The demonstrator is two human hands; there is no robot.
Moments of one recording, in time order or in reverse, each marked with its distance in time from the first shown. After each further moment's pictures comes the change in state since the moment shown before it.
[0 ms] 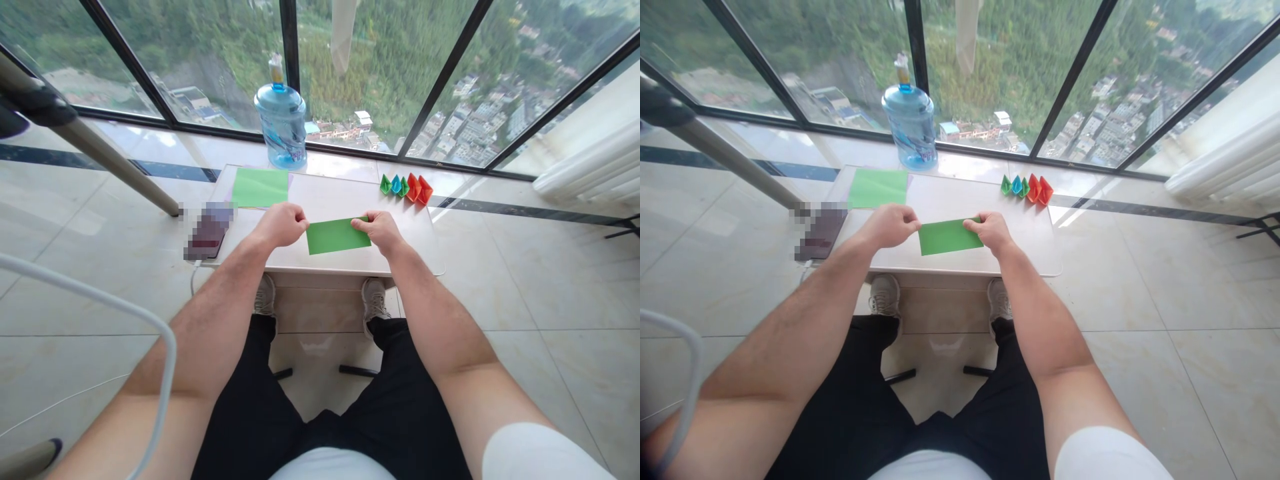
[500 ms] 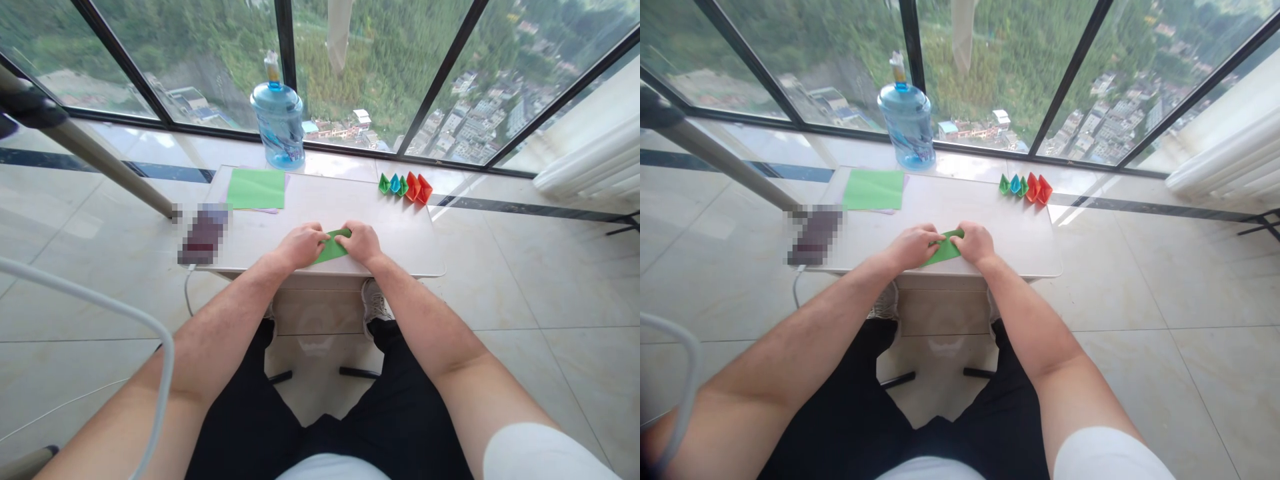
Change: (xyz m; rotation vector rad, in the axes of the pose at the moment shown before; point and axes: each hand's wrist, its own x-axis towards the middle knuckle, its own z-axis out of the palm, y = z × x) left_hand -0.011 0.002 0.062 0.260 -0.193 0.352; right_hand 0.000 0.033 0.028 -0.824 0.021 -0.288
